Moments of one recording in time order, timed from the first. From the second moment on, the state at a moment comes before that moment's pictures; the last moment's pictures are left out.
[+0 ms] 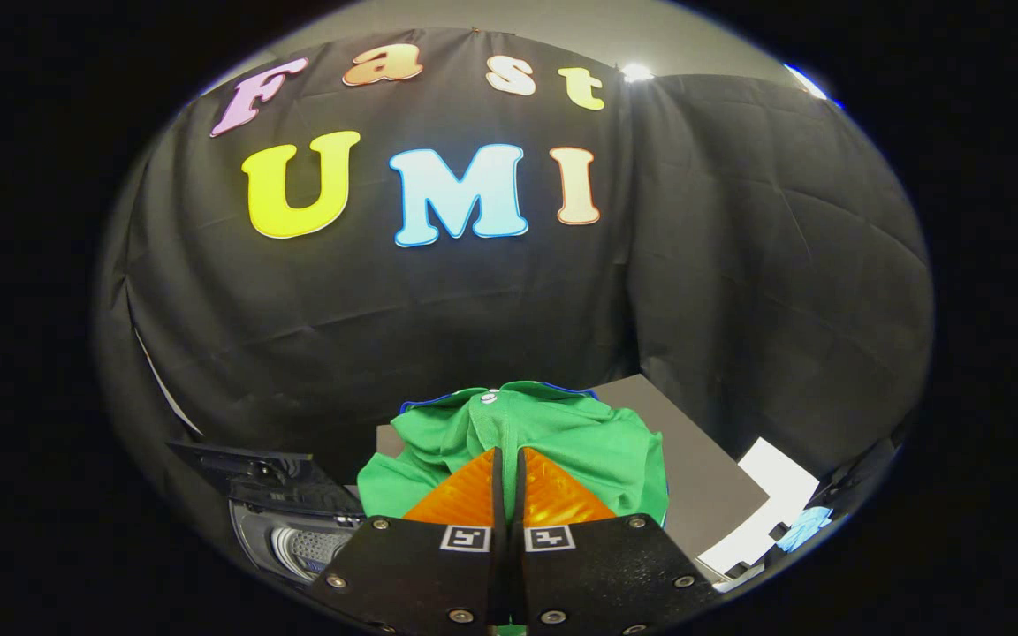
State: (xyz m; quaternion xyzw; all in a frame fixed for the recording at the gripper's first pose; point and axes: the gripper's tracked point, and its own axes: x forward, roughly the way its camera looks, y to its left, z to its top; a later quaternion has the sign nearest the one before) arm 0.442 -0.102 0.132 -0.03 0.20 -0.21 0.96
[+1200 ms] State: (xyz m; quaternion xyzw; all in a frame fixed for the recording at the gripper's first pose) arm 0.426 0.168 0.085 -0.07 0.23 -0.06 0.97
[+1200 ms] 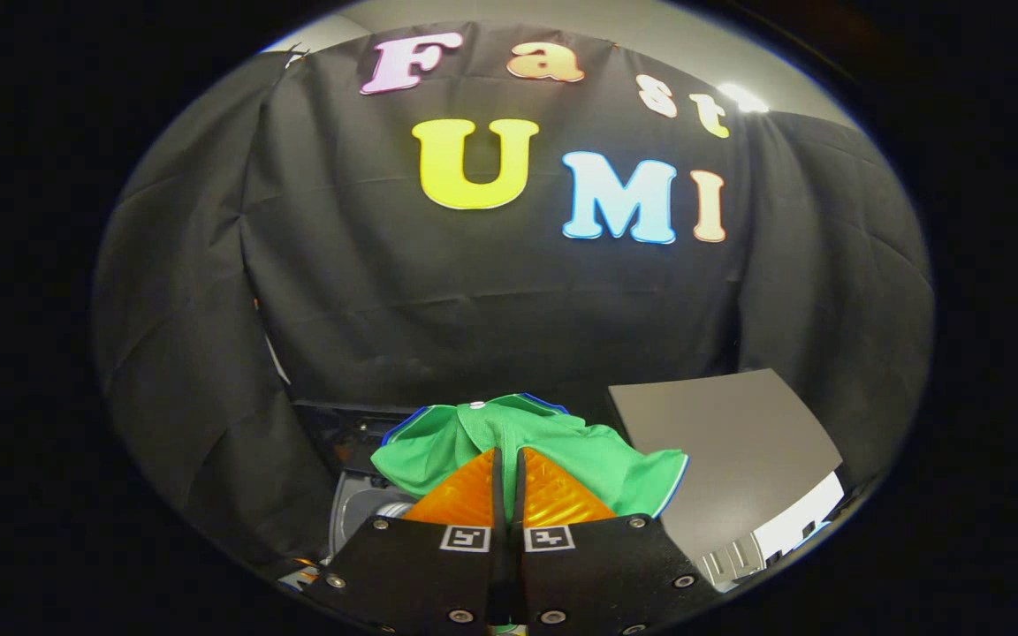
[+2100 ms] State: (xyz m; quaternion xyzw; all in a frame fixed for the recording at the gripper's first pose) arm 0.447 0.232 -0.037 -0.04 0.29 -0.04 0.95
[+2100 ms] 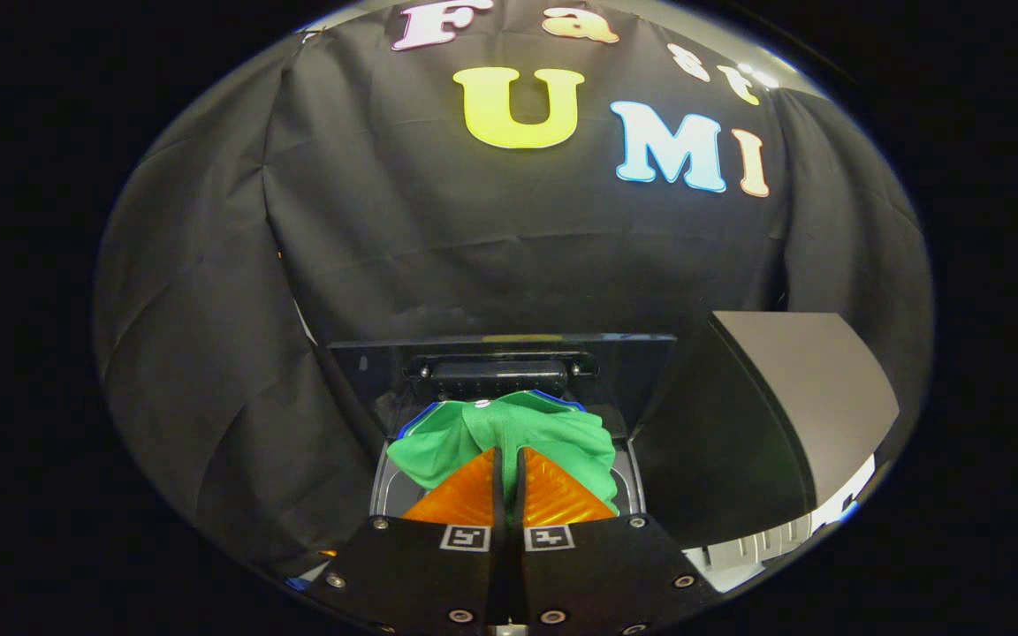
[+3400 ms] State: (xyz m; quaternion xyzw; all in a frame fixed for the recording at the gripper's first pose) arm 0.456 0.217 -0.232 -0.02 0.50 -0.05 0.87
